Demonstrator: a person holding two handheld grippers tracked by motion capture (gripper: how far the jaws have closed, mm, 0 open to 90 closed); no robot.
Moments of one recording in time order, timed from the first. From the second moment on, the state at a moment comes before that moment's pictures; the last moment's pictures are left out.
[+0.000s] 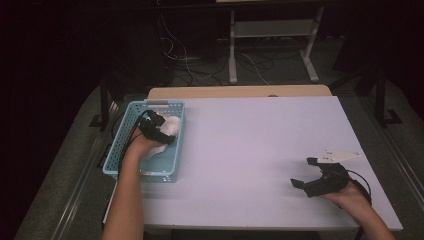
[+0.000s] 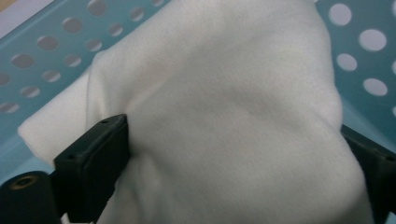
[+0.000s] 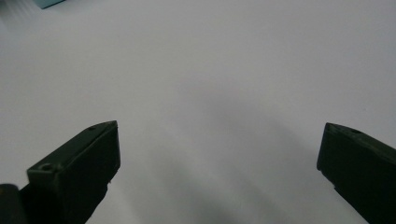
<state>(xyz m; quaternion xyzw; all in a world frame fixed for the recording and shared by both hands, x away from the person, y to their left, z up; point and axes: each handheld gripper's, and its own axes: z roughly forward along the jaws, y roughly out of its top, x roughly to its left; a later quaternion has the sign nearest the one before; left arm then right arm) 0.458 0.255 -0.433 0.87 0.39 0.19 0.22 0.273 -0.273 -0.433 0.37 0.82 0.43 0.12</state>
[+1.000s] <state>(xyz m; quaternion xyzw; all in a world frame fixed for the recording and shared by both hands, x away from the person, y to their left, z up) 0.457 0.272 -0.414 0.84 0.45 0.16 0.25 0.273 -0.273 -0.433 0.37 0.82 0.43 0.12</state>
